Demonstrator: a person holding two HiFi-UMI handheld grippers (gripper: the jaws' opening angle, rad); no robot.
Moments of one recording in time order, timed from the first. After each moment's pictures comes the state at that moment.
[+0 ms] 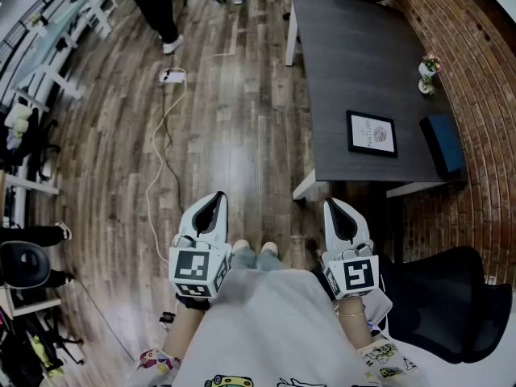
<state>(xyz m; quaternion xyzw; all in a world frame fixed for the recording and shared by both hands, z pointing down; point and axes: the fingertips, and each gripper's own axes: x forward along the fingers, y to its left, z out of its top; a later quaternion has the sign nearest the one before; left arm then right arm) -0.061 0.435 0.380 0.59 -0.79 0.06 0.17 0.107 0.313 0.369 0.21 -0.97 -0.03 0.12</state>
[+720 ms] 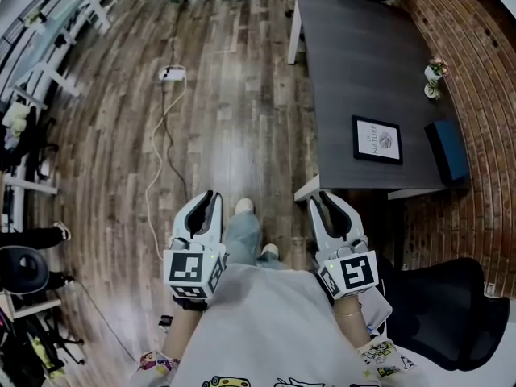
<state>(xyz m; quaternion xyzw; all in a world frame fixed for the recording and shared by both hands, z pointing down) -0.099 0.428 0.390 0.57 -0.80 0.05 0.17 0.055 0.308 0.365 0.17 -0.98 0.02 0.10</state>
